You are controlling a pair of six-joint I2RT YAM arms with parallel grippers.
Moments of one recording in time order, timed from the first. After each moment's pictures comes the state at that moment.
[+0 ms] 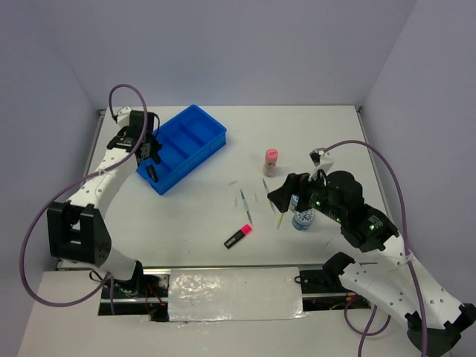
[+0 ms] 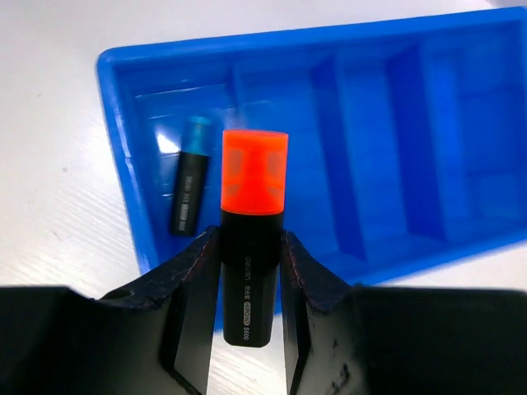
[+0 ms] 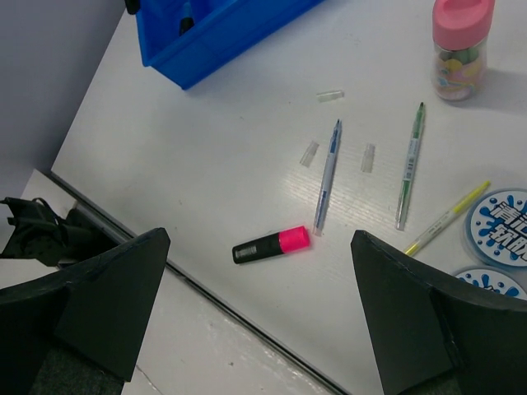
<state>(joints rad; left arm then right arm) -0.15 1.49 1.25 -0.54 -0.40 -0.71 0.61 0.66 0.84 -0.55 -0.07 0.49</state>
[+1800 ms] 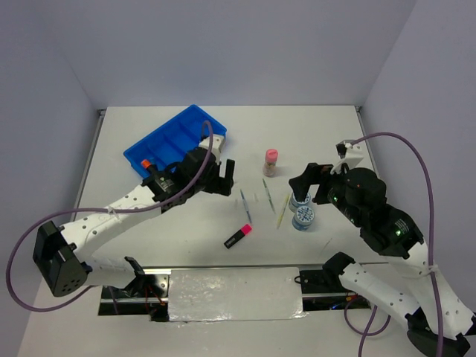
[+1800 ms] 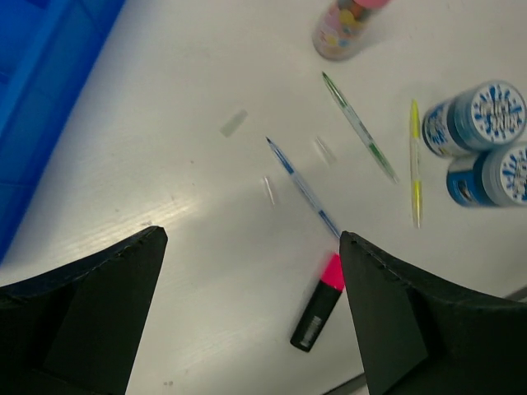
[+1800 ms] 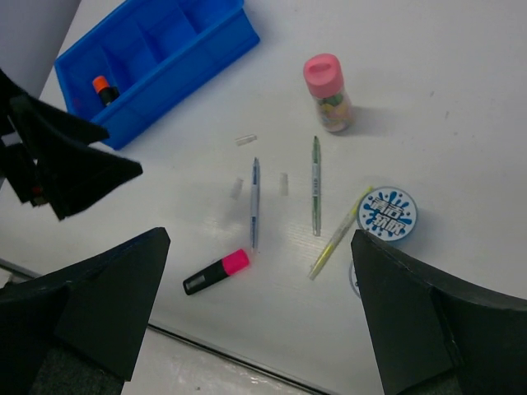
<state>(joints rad) -0.79 1.30 1.13 -0.46 -0.26 -0.40 0.61 0.67 1.07 -0.75 0.19 0.44</state>
